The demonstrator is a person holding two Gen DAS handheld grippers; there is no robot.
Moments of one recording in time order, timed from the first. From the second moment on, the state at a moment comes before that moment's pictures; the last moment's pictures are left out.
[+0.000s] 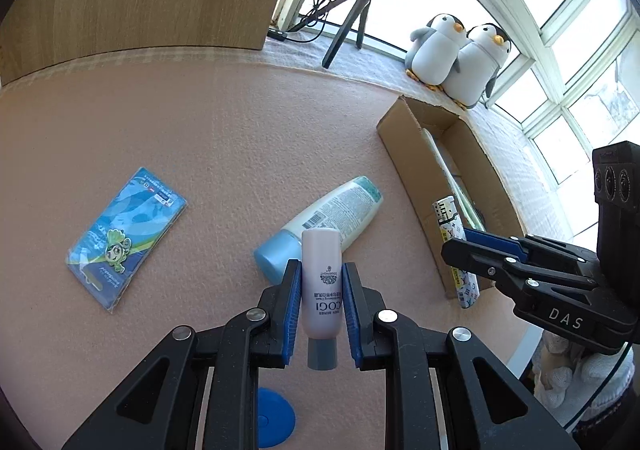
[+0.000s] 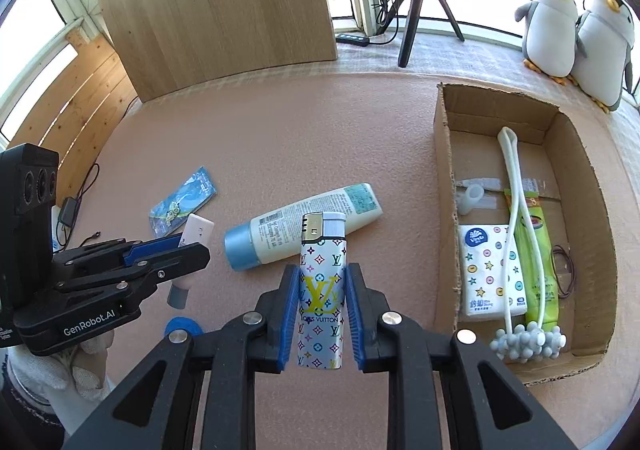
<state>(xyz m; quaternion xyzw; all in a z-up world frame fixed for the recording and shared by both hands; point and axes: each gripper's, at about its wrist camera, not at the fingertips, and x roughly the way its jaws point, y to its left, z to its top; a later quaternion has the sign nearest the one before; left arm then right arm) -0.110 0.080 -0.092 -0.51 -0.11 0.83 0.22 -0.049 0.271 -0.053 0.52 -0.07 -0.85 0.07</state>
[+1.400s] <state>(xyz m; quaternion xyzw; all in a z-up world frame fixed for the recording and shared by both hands) -0.119 0.260 -0.069 -0.49 -0.04 0.81 0.32 -0.026 0.448 -0.058 0.49 -0.15 -0.86 -0.06</state>
